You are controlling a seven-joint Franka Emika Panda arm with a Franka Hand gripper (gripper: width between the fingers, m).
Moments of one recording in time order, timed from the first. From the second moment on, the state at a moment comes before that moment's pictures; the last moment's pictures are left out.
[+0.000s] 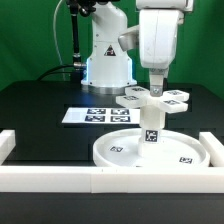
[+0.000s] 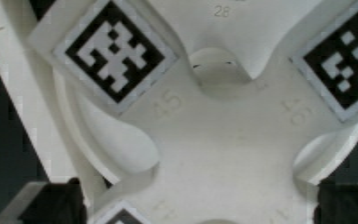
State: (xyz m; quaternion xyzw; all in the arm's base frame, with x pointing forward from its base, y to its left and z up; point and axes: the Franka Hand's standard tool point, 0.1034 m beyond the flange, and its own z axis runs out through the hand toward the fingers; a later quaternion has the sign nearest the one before) arm 0.572 0.043 0.116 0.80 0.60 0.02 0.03
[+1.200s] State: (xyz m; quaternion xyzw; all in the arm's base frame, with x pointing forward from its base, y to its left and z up) arm 0.565 0.034 0.101 0.81 0.58 0.01 0.02
